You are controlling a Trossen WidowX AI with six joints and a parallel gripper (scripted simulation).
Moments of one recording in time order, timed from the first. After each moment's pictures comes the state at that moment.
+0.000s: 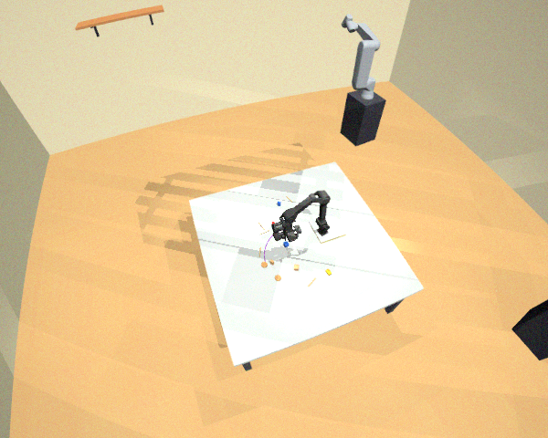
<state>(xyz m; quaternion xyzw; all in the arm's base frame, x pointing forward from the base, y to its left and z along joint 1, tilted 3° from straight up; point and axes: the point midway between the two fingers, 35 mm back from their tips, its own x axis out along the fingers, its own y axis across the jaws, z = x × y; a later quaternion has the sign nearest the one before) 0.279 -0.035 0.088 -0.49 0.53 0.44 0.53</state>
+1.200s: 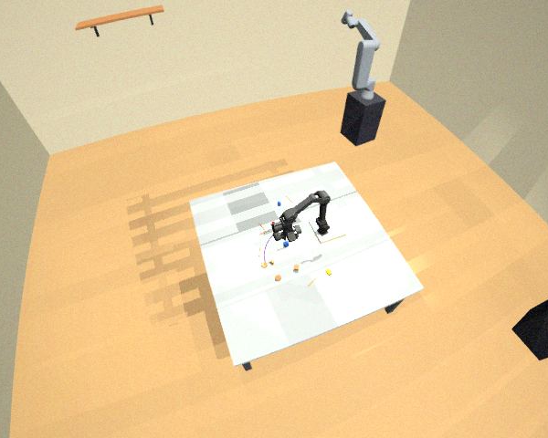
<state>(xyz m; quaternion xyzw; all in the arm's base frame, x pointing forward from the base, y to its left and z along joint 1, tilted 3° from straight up) 0.279 -0.035 0.088 -0.49 0.53 0.44 0.53</state>
